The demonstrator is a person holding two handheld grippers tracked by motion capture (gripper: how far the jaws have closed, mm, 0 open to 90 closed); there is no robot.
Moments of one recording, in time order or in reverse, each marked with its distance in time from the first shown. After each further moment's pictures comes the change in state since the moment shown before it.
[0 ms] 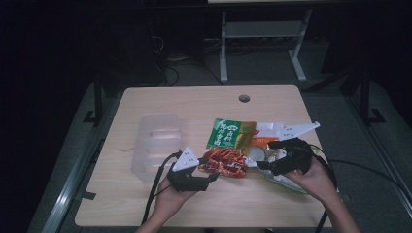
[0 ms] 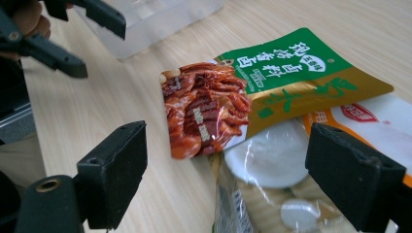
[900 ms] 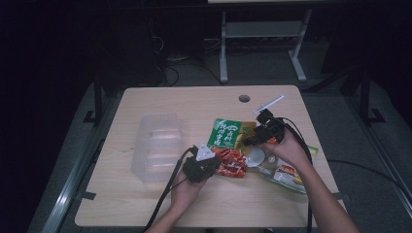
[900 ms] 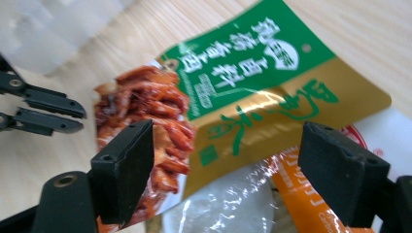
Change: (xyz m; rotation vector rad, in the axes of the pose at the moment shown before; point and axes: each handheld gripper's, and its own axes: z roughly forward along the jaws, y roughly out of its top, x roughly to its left) left arm 0.013 -0.005 0.057 0.172 0.137 -0.039; right arm -0.060 0.052 0.074 0.212 -0.011 0.157
